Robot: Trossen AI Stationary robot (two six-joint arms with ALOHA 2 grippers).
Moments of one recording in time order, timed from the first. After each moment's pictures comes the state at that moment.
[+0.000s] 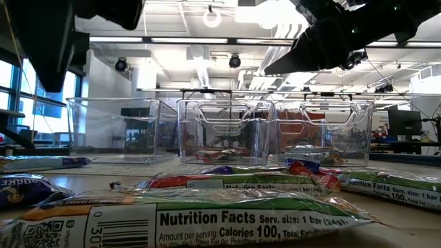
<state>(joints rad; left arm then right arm) -0.52 1.64 1.19 -0.74 0.03 -1.08 0.16 1.30 0.56 0.39 0.41 -0.16</state>
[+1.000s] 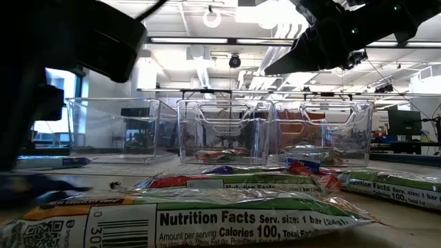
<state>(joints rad) -0.58 1.88 1.14 -0.44 0.10 -1.21 0.16 1.30 0.56 0.38 0.41 -0.16</state>
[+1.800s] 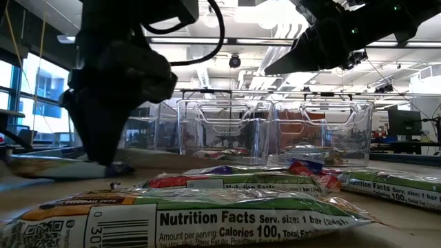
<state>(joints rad) -0.33 1.88 1.17 -0.77 0.03 -1.15 0.16 1.30 0.56 0.38 0.41 -0.16</state>
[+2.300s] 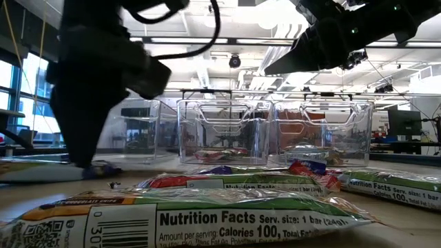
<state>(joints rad) -0.41 1.88 1.19 -0.80 0.05 -1.11 0.16 1.30 0.56 0.38 0.41 -0.16</state>
